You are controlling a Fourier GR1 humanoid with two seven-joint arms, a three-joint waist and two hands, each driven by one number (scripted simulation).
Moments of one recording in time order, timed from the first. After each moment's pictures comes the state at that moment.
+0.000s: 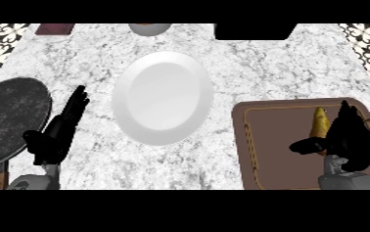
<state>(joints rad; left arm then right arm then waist) -0.05 0.34 -0.09 -1.35 0.17 0.06 -0.14 -0.07 -0.26 0.05 -1.62 1.02 -0.02 1.03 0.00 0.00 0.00</state>
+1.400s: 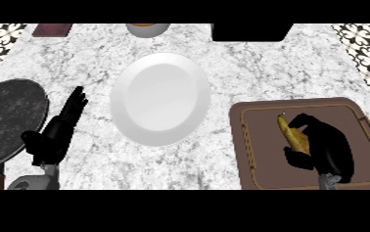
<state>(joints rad) -0.05 0.30 -0.01 -1.33 0.11 0.00 -0.14 0.04 -0.28 0.16 -1.67 0.96 -0.03 0.54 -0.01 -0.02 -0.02</state>
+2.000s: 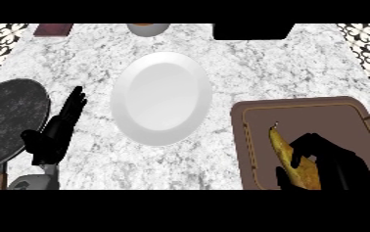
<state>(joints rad) -0.05 0.29 0.01 -1.33 0.10 0.00 -0.13 0.22 -0.30 0.31 -2.16 1.03 0.03 0.51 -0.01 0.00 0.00</state>
